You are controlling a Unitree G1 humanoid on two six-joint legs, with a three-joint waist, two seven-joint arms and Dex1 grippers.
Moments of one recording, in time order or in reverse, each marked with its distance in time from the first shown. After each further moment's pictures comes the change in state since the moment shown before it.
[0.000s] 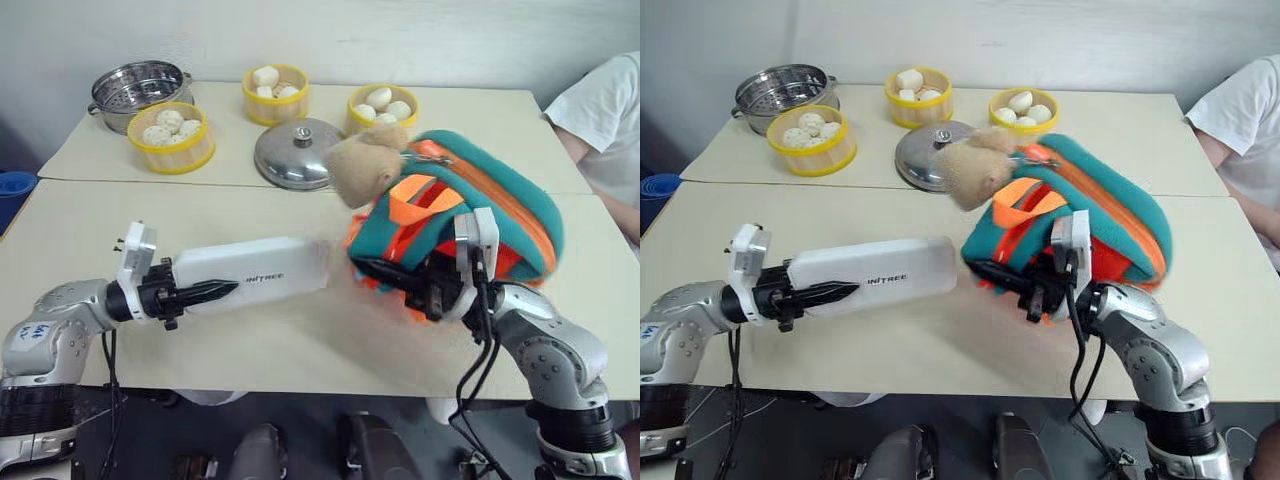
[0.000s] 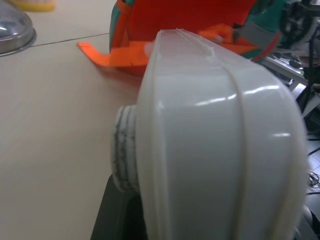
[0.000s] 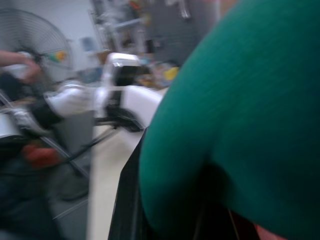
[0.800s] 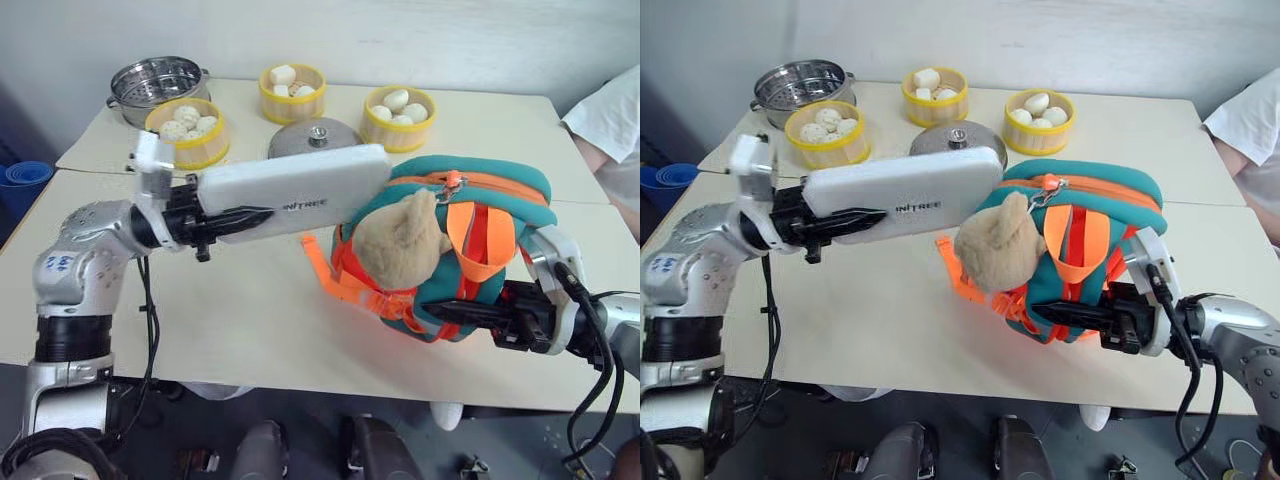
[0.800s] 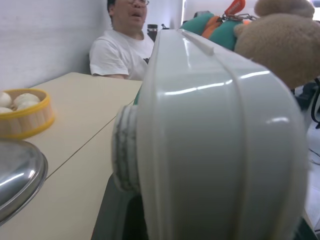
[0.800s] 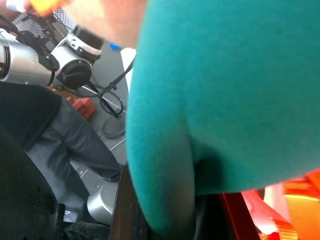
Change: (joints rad) left arm -0.445 -0.096 -0.183 0.100 0.033 -0.146 -0.032; right arm 0.143 -0.342 -0.237 0.091 0.125 0.144 0.168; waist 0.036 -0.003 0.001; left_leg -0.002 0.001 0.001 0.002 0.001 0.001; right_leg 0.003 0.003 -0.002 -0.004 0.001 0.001
